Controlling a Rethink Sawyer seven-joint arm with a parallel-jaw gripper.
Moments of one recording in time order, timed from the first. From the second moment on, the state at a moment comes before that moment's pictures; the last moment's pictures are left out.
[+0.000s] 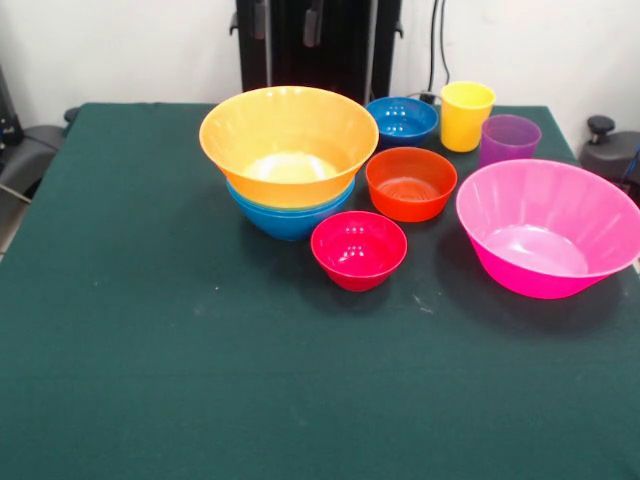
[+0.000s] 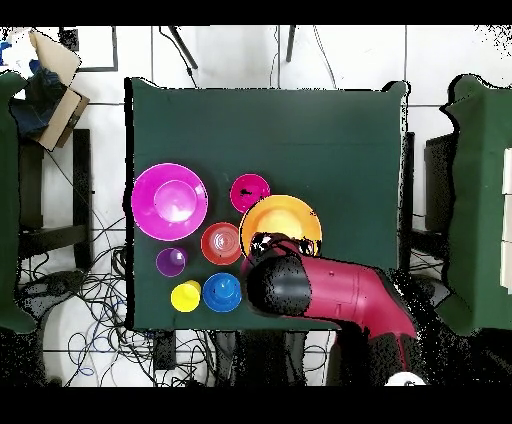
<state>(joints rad) -0.44 -1.07 0.13 2.04 -0.23 0.48 1.77</state>
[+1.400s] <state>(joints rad) -0.36 -0.93 0.13 1.94 -0.21 0.48 1.77</state>
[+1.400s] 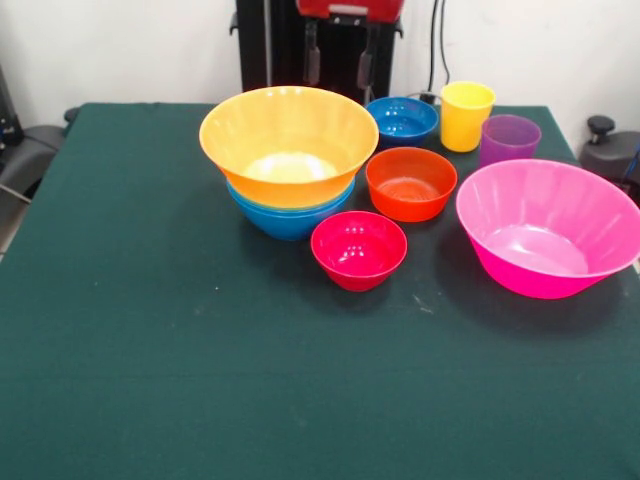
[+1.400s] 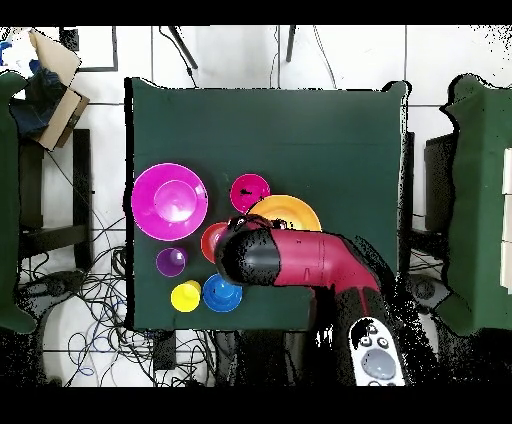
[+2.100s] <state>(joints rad) -0.20 -0.74 0.11 1.74 -0.13 0.52 1.80</state>
